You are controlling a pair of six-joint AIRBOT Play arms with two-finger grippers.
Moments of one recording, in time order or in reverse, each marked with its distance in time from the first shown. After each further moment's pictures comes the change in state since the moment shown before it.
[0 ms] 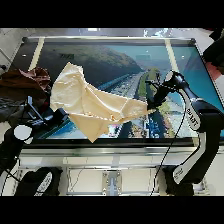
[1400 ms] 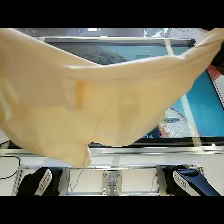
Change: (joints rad) left arm 0.300 -0.144 1.133 -0.144 -0.257 0.472; right arm 0.028 0.982 0.382 0.013 -0.201 0.237
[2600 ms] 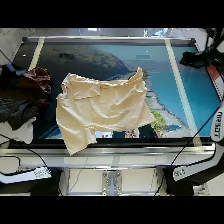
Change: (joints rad) left arm 0.338 -0.586 -0.282 -0.176 -0.149 0.216; right arm -0.281 -0.707 -0.051 -0.047 -0.021 0.111
